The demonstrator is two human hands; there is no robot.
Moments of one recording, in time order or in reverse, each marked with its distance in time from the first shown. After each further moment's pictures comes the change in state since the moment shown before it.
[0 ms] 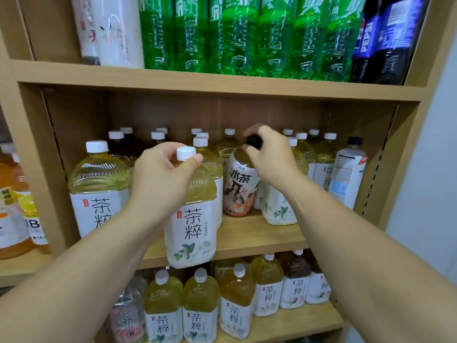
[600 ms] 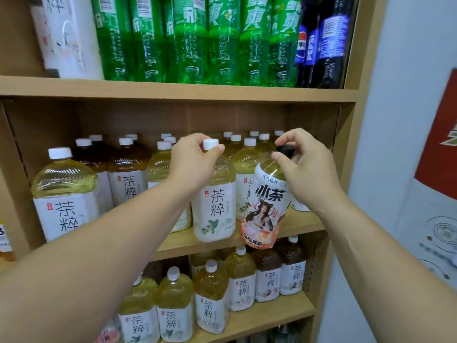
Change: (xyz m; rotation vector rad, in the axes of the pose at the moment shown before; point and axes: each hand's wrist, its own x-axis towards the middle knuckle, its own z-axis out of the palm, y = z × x) left_hand 0.009 0.044 0.098 -0.004 -0.141 0.068; right_hand -0.090 0.015 -0.124 0.019 0.200 -0.008
